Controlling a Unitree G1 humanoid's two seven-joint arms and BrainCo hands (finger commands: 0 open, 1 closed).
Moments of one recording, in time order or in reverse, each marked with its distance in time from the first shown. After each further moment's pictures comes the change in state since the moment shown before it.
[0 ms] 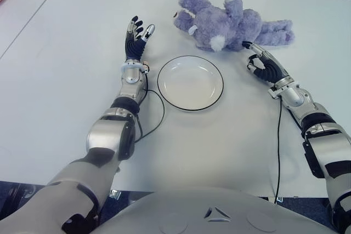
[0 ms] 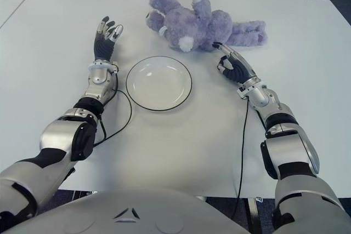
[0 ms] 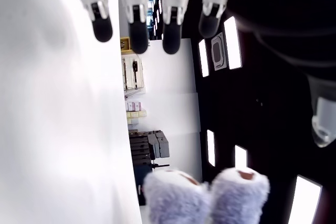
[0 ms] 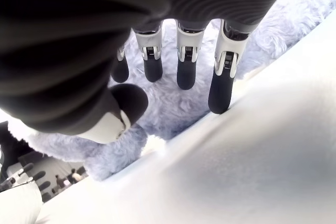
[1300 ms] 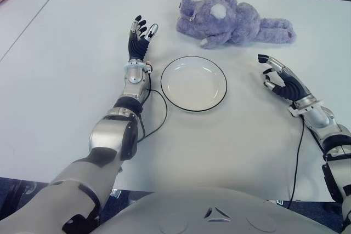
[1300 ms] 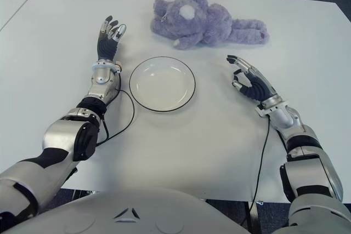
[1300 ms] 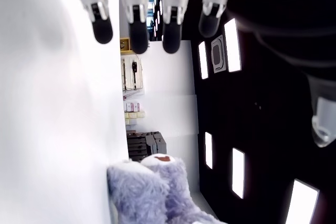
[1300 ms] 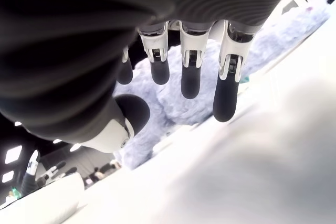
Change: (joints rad) left arm -0.006 -0.022 0.004 -0.001 0.000 -0.016 0.000; right arm 0.247 -0.136 -0.060 -0.117 0.153 -0.227 0.077
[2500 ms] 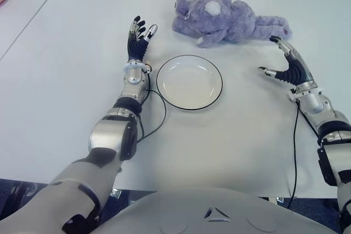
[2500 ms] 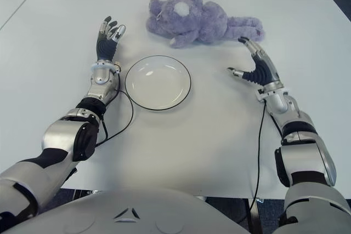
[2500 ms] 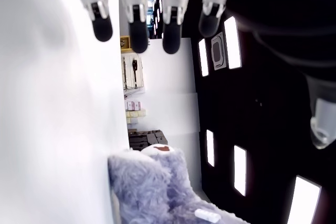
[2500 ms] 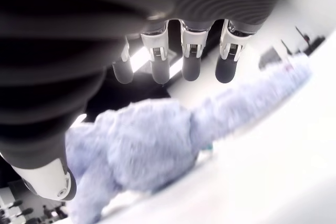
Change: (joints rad) left arm 0.003 0.004 0.001 0.000 0.000 0.012 0.000; right arm -0.248 0.038 -0.015 0.102 -0.194 0.193 -0.293
